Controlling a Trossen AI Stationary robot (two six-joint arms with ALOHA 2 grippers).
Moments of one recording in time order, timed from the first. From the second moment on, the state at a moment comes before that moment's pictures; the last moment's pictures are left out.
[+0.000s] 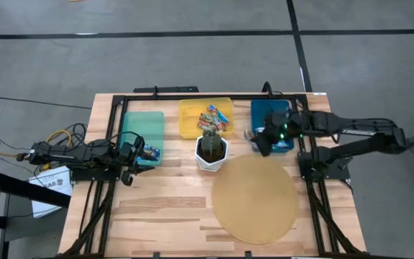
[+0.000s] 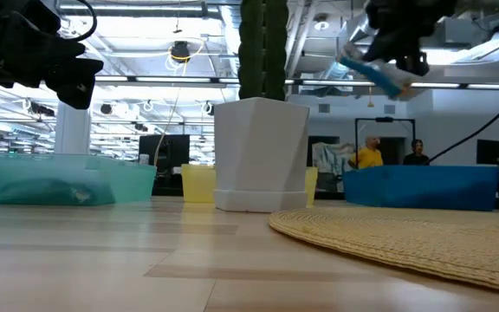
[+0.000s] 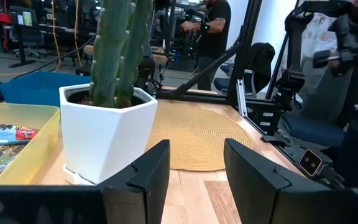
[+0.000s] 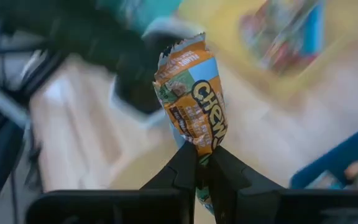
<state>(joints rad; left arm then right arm) -0.08 0.04 0.01 0.05 0.09 -0.15 -0.12 0.99 0.94 -0.70 -0.05 0.59</state>
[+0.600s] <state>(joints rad) -0.08 0.04 0.01 0.05 0.09 -0.15 -0.52 1.01 0.94 -0.64 -0.05 0.54</state>
